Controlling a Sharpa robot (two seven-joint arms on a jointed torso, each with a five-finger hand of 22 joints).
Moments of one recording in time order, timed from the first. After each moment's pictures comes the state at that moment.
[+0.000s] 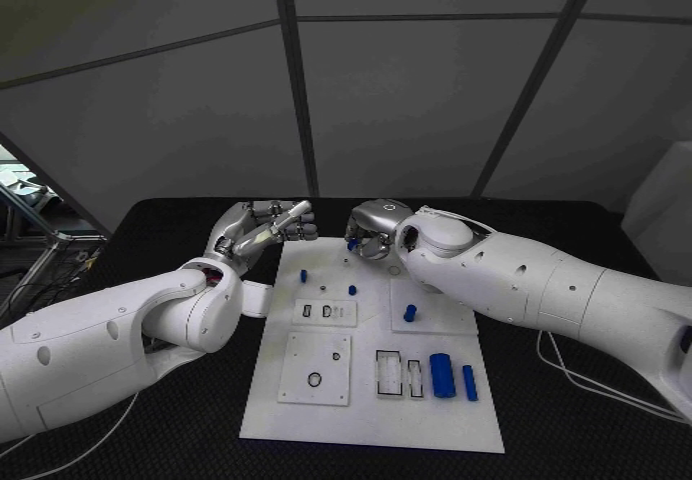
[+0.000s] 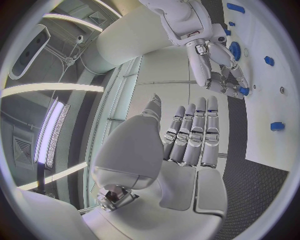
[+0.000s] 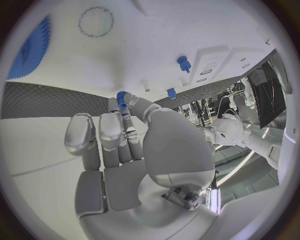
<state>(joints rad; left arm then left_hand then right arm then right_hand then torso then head) 1.14 -0.89 0.06 1.61 -0.10 -0.43 0.49 1.39 0.00 -0.03 0.15 0.05 0.93 0.23 0.10 0.07 1.01 0.18 0.11 0.07 1.08 0.13 0.13 0.15 0.21 0.88 0.24 0.34 0.16 1.27 -0.35 -0.01 1.02 -1.69 -0.24 -0.06 1.31 -0.07 0.50 -0.11 0.11 1.08 0.17 0.07 0.07 1.19 0.09 0.06 0.07 1.47 0.00 1.15 0.96 0.09 1.28 0.11 1.39 1.15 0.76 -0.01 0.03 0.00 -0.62</state>
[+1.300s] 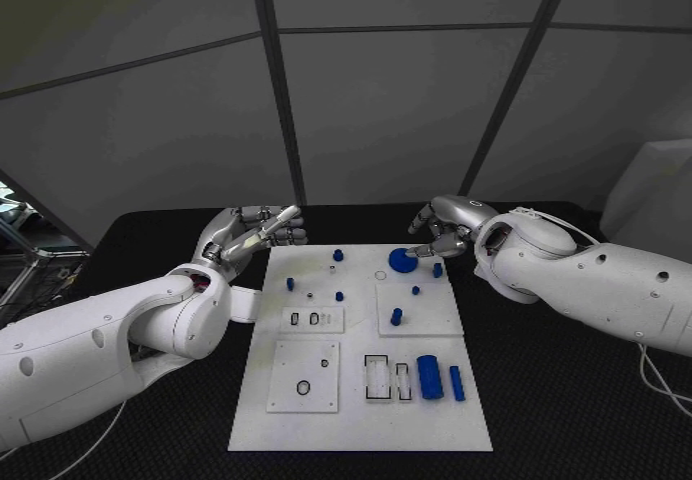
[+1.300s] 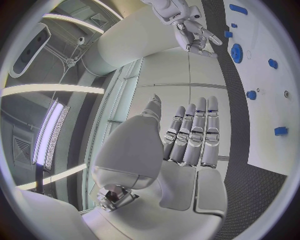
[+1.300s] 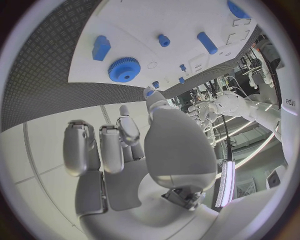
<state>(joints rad) 1.14 -0.90 0.06 1.60 -0.10 -0.41 0.49 1.39 0.01 -0.03 0.15 0.05 0.93 0.23 0.09 0.07 1.01 0.18 0.10 0.07 1.07 0.14 0.13 0.15 0.21 0.88 0.24 0.34 0.16 1.28 -0.76 0.03 1.37 -1.51 -0.29 -0.17 1.29 -0.14 0.03 0.17 0.31 0.93 0.15 0.14 0.08 1.36 0.06 1.24 1.16 1.47 -0.02 1.45 1.31 0.06 1.41 0.10 1.48 1.31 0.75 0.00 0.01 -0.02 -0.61</state>
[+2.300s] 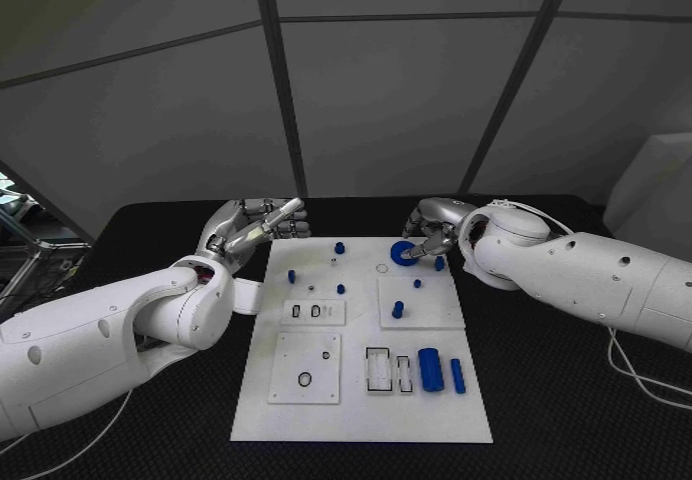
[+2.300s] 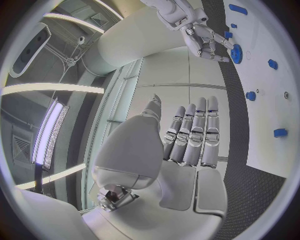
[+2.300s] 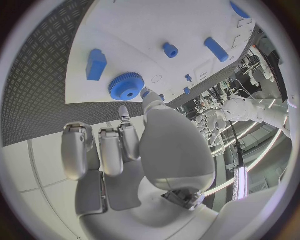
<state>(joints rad) 1.14 -0.89 0.06 1.59 -0.10 -0.40 0.49 1.39 0.01 -0.03 0.15 0.05 0.93 0.23 0.09 0.07 1.01 0.18 0.10 0.07 1.07 0.14 0.13 0.15 0.21 0.88 0.24 0.34 0.16 1.27 -0.66 0.03 1.24 -1.50 -0.15 -0.21 1.37 -0.12 0.00 0.22 0.32 0.90 0.16 0.17 0.08 1.44 0.08 1.42 1.31 1.46 0.00 1.52 1.31 0.05 1.45 0.12 1.50 1.31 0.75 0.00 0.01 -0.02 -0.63</state>
